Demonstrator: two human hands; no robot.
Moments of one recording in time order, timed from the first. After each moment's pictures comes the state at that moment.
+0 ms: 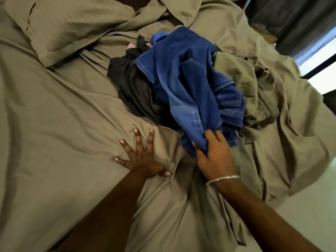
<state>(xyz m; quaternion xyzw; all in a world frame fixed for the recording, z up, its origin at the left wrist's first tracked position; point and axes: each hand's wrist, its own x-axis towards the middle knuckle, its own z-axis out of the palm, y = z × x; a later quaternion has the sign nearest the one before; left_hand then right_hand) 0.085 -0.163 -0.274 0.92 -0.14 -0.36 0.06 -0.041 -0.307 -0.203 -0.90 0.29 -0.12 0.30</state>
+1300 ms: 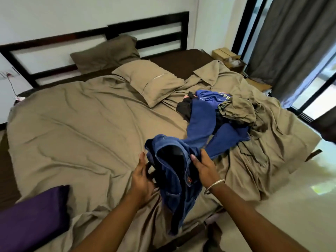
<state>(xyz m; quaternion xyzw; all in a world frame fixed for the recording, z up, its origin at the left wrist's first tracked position) -0.015 0.239 0.044 0.50 0.13 -0.38 0.77 -0.106 0.054 0.012 -0.75 0.22 -0.18 0.60</state>
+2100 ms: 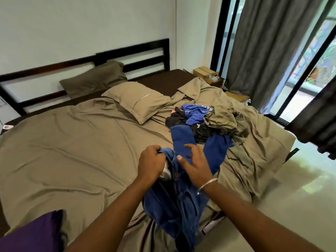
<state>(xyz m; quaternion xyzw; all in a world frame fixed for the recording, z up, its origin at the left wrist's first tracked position) -0.014 0.192 0.123 0.87 -0.21 -0.11 0.42 -0.120 0.073 0.078 -0.82 0.23 -0.23 0.47</state>
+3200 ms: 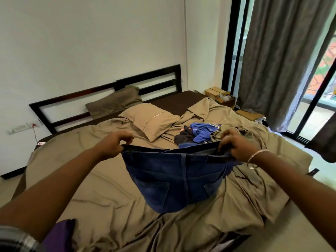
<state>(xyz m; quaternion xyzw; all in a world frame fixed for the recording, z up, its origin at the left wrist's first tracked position) 0.084 0.264 0.232 0.87 -0.44 -0.08 0.21 -0.181 -0.096 0.185 -0.96 0.13 -0.06 0.24</state>
